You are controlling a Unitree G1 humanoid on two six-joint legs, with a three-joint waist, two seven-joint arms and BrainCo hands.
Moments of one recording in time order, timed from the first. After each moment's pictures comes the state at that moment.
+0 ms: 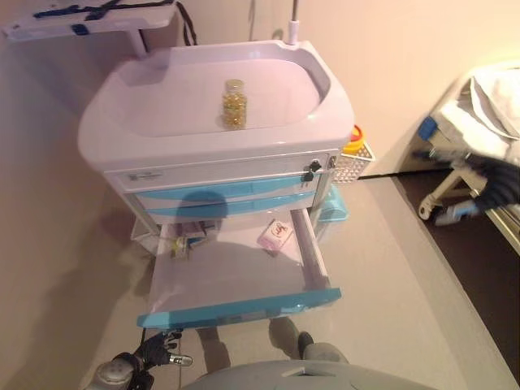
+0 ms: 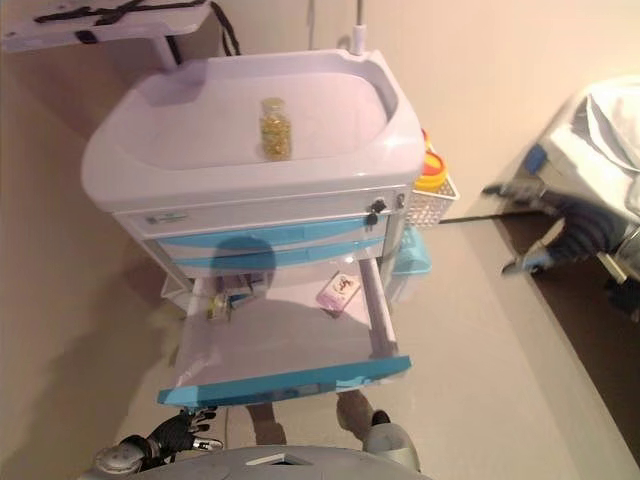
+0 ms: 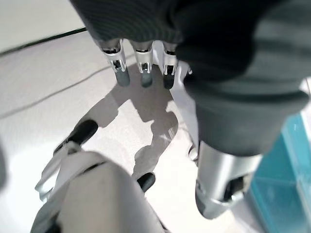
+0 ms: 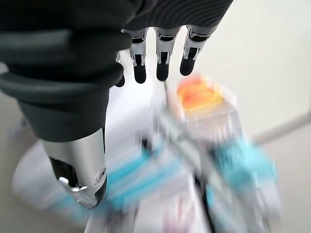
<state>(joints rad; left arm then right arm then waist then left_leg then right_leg) 0.24 0.57 -0.27 0.61 -0.12 0.02 -0.34 0.38 -1.20 -0.50 -0.45 0.43 0.05 0.69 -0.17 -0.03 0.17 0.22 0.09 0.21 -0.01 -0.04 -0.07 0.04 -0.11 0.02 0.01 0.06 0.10</state>
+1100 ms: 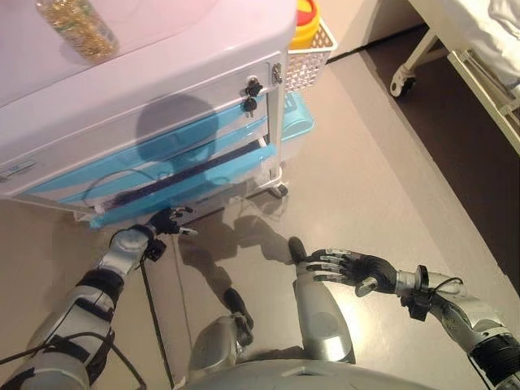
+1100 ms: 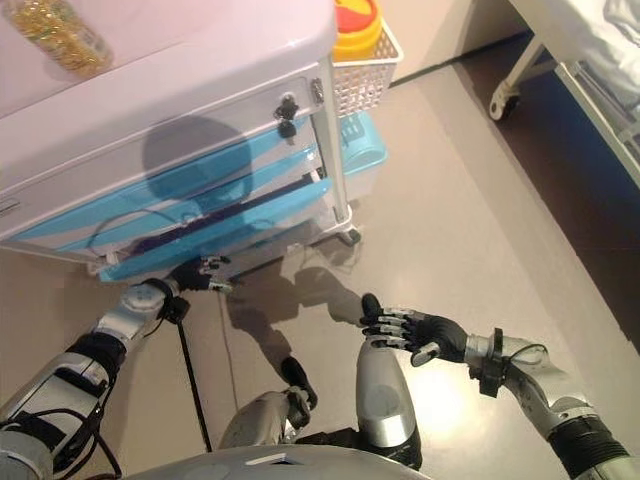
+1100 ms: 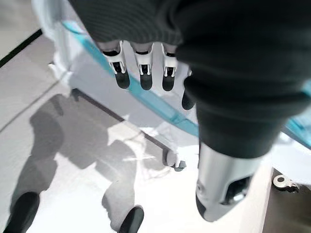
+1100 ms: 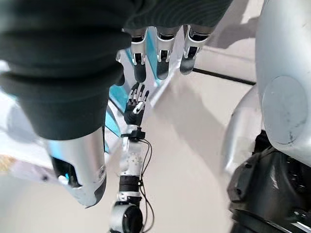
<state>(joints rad) -0.51 0.65 -0.47 0.91 -0.29 -0.08 -0.23 0.05 -0.76 0.30 0.20 0.77 0.11 1.00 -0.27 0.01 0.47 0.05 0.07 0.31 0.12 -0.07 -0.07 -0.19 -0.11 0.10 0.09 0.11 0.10</state>
